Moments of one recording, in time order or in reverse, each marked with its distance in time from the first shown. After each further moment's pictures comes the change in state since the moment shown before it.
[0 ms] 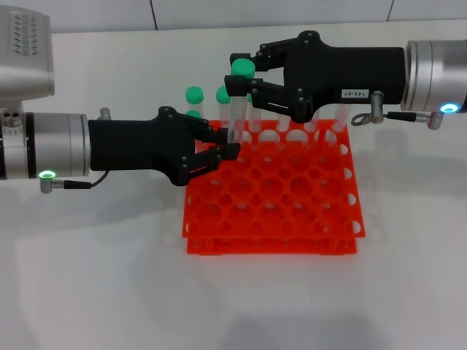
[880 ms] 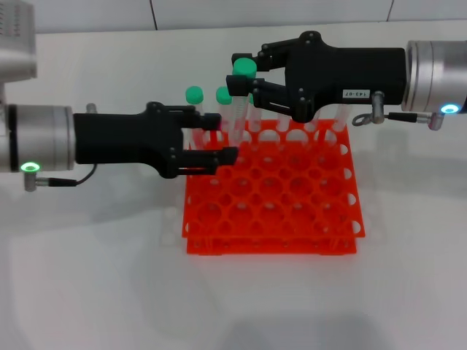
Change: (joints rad) left arm 0.034 0.003 0.004 0.104 0.007 0.031 -0.151; right arm -0.002 -0.001 0.001 0.006 0.002 0.003 -0.001
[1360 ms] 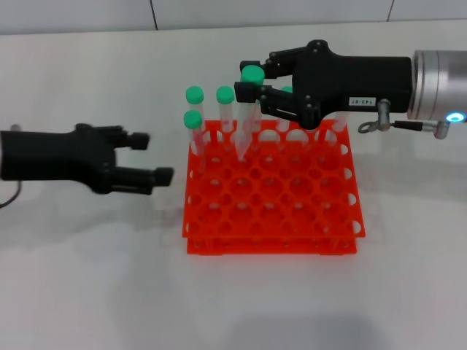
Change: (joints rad) left arm 0.154 0.026 -0.020 0.310 0.130 0.089 -0.313; right arm -0.023 0.000 0.000 0.007 0.000 0.000 0.001
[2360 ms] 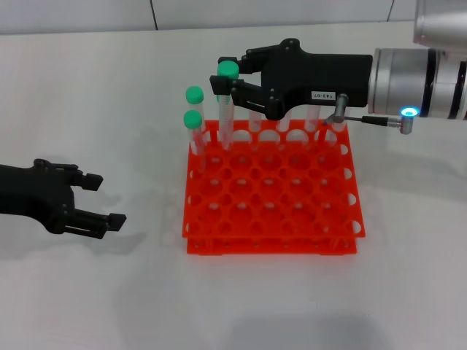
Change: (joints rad) left arm 0.018 0.001 -0.028 0.128 0.264 0.077 -0.002; right arm 0.041 0.005 -0.151 0.023 0.067 0.230 0.004
